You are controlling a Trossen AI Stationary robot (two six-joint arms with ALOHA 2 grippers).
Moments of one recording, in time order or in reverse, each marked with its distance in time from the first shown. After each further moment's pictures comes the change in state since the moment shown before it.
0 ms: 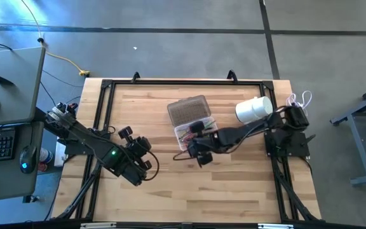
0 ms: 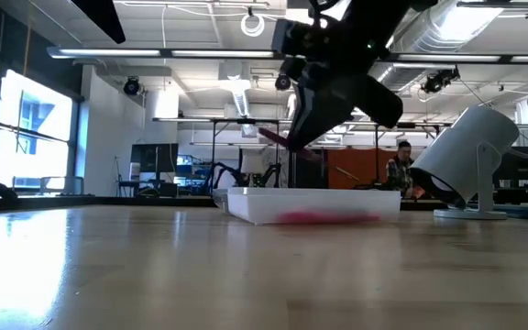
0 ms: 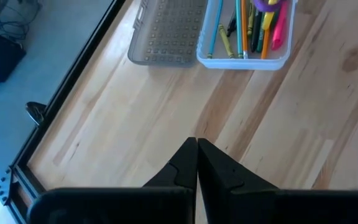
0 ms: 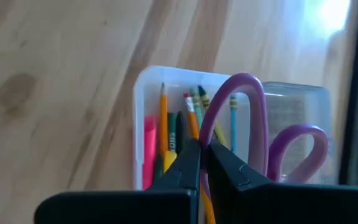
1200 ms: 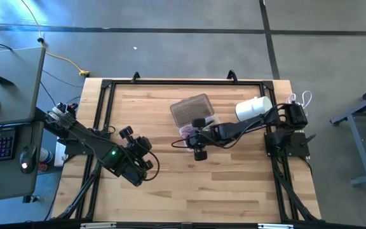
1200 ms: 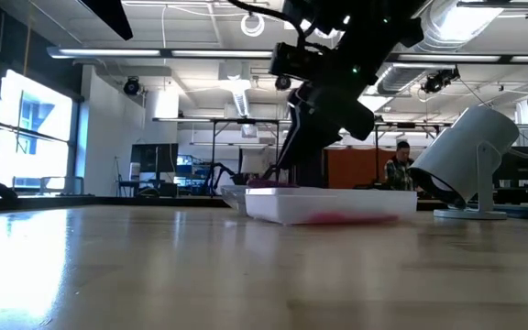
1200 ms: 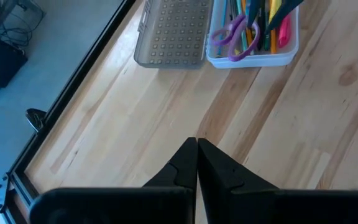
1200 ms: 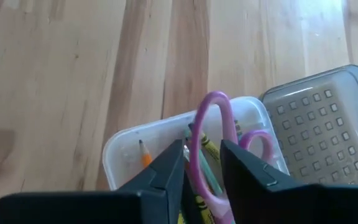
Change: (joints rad) left arm 0.000 0.000 0.000 0.025 -0.037 0.000; right arm -0.117 0.001 -0.109 0.216 -0.142 0.176
